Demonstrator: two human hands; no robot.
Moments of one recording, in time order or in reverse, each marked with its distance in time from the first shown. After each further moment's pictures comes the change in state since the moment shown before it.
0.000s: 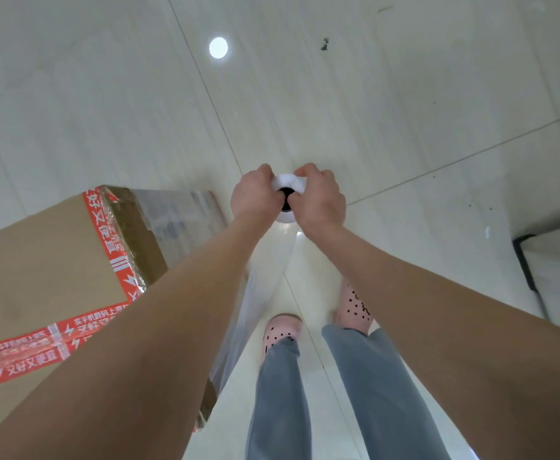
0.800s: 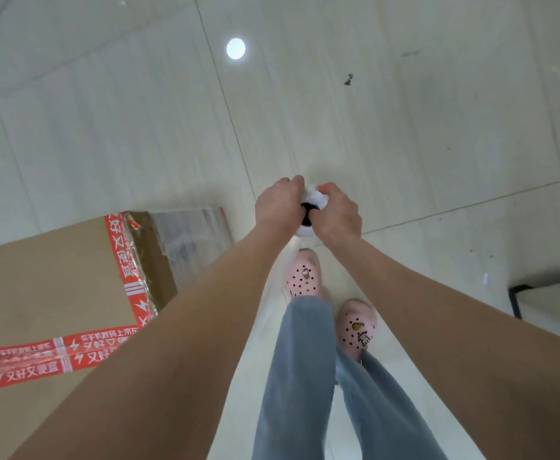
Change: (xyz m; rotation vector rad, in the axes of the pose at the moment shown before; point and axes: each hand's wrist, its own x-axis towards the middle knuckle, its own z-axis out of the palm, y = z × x) left_hand 0.040 0.027 -0.030 0.176 -0.094 0.165; right_hand 0.046 -0.032 -0.018 0.023 -0.088 0.106
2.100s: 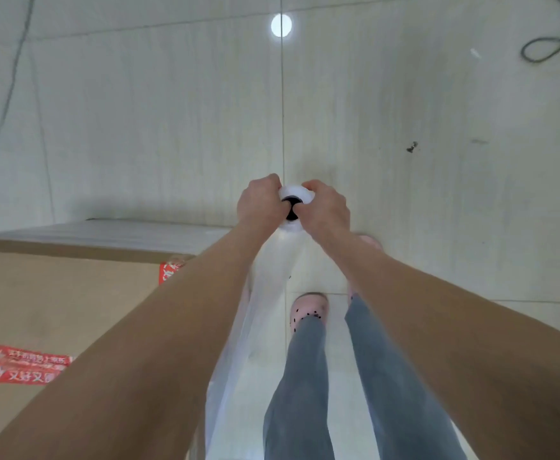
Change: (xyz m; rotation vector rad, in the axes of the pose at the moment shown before) left_hand 0.094 -0.135 -0.091 -0.407 0.015 -0.425; right_hand 0.075 -0.181 0.060 -0.238 -0.155 -0.150
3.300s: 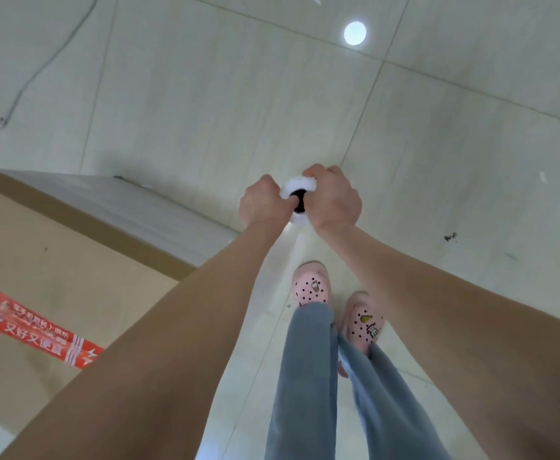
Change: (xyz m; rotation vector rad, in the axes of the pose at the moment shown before) left_hand 0.061 -0.057 -0.080 -0.413 0.156 -0.451; right_hand 0.062 -0.147 0.037 -0.523 -0.054 -0.339
